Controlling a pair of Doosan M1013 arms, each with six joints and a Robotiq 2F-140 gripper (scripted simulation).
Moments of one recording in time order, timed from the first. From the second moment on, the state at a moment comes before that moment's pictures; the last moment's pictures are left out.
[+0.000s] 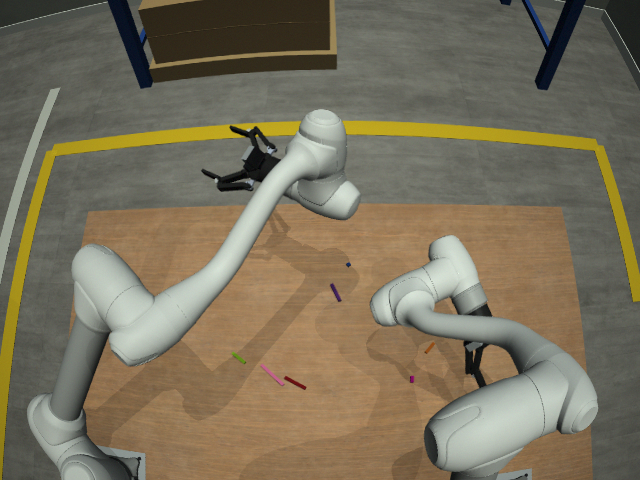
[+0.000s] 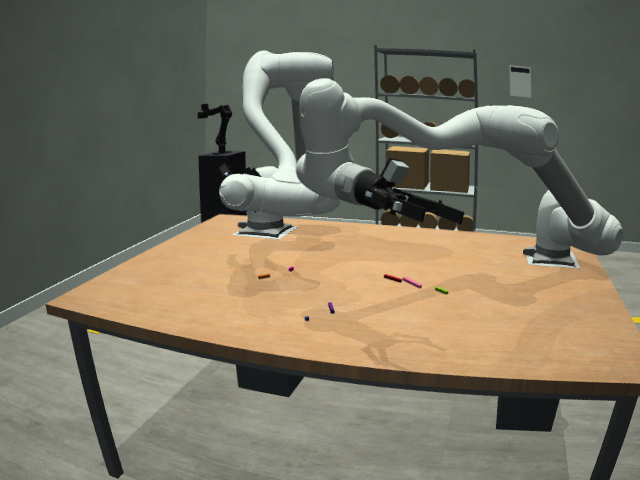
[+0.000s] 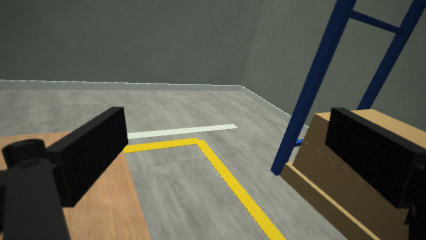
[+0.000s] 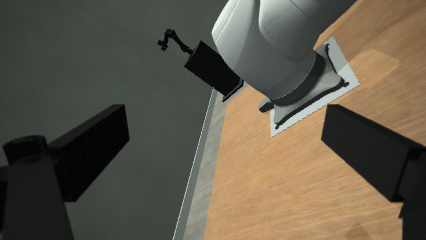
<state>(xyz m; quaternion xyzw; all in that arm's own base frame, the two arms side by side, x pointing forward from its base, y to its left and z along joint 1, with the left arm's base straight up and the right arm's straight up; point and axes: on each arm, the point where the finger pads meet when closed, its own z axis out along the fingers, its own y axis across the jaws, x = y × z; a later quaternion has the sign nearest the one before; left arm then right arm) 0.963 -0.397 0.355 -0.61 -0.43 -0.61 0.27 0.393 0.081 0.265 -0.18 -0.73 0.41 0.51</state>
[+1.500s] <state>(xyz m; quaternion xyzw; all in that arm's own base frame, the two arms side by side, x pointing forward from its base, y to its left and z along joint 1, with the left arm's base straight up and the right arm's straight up) 0.963 -0.397 0.355 -0.61 -0.43 -0.61 0.27 0.281 -0.204 0.192 -0.80 -0.27 0.36 0.39</state>
